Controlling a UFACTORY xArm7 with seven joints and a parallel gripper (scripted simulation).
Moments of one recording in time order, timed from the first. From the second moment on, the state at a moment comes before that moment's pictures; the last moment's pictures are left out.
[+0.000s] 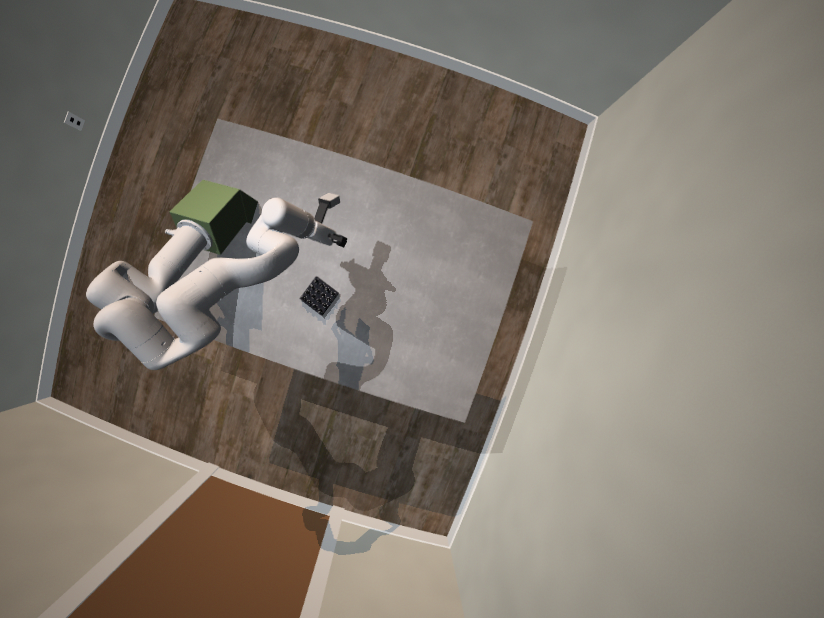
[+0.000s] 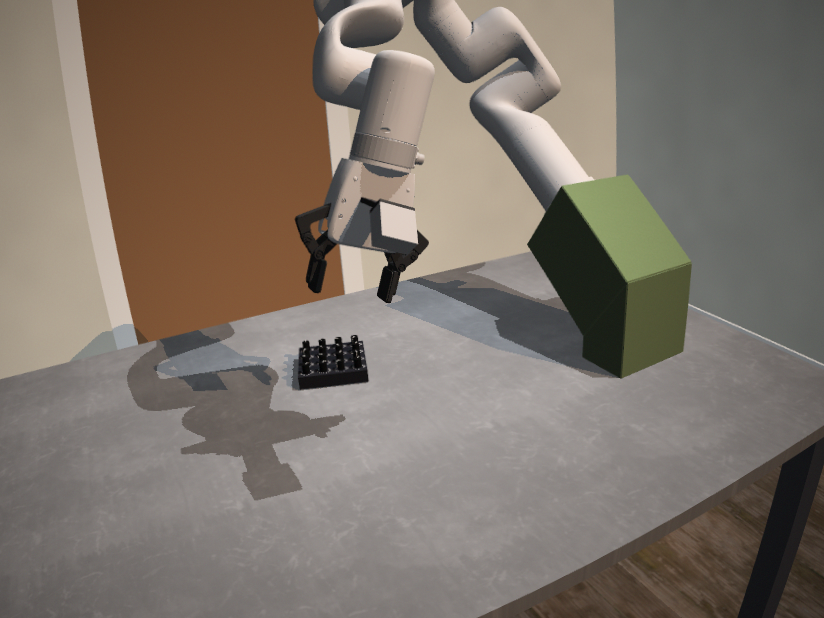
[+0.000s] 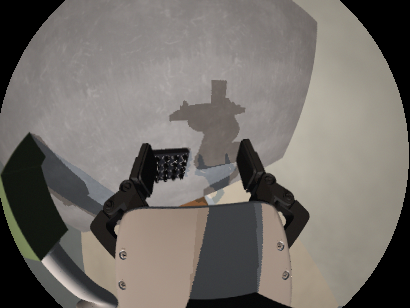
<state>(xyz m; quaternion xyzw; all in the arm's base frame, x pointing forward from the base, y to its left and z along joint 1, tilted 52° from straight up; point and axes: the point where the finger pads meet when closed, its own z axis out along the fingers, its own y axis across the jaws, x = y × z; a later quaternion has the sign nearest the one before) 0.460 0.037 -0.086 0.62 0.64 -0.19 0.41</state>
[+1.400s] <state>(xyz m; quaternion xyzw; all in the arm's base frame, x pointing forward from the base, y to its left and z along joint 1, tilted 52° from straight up) 0.457 -0.010 -0.069 0.74 0.50 -0.14 0.43</state>
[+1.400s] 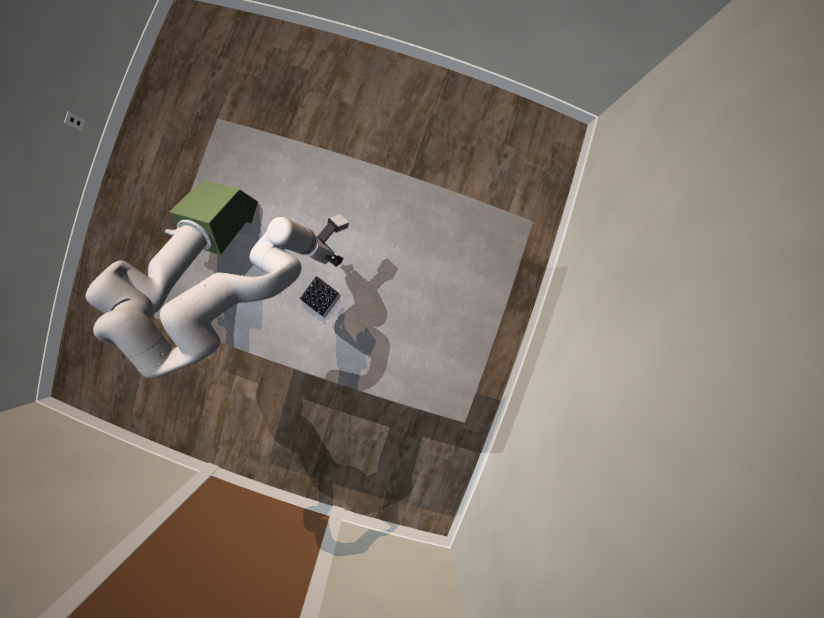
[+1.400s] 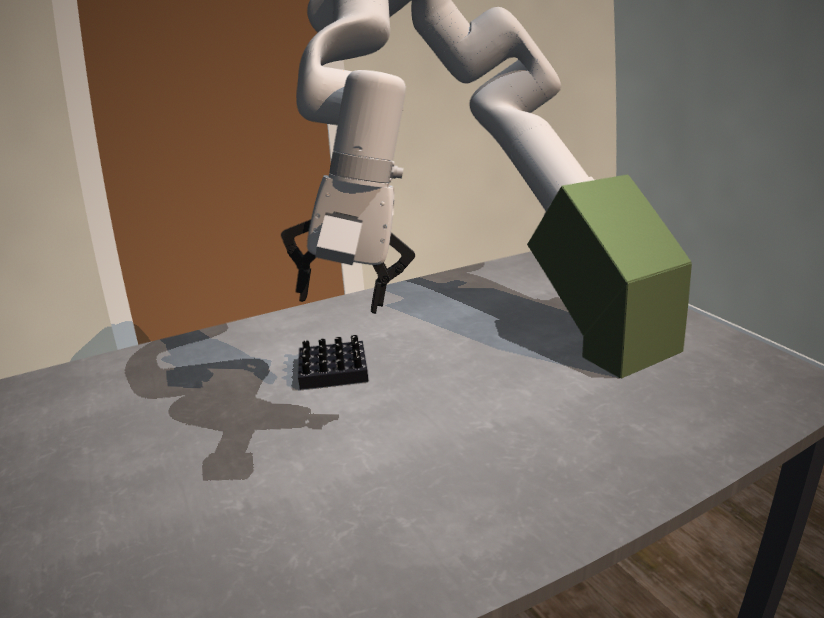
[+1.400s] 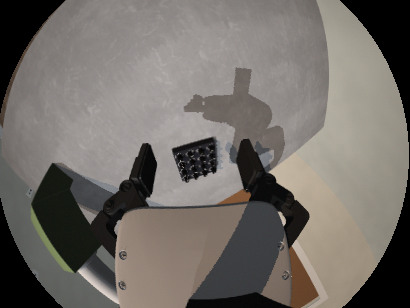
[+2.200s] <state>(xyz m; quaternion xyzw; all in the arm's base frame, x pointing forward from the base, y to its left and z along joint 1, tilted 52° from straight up) 0.454 -0.042 -0.057 0.80 0.40 -0.10 0.44</state>
